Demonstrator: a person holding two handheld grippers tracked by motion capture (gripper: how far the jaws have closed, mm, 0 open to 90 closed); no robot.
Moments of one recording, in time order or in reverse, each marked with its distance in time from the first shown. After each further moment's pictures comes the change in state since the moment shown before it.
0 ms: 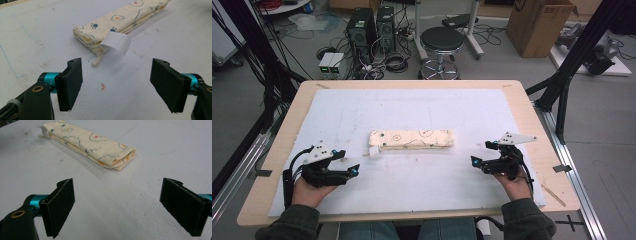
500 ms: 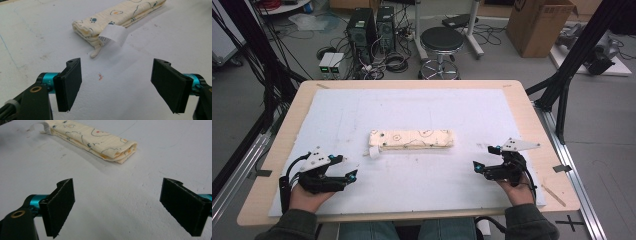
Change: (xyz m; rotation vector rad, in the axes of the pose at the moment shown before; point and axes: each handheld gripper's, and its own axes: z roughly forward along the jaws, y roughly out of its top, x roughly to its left) left arm -0.007 -0.012 -0.008 -0.006 0.013 0.001; right arm 0.007 -0.013 -0.010 -0.002 -0.009 0.000
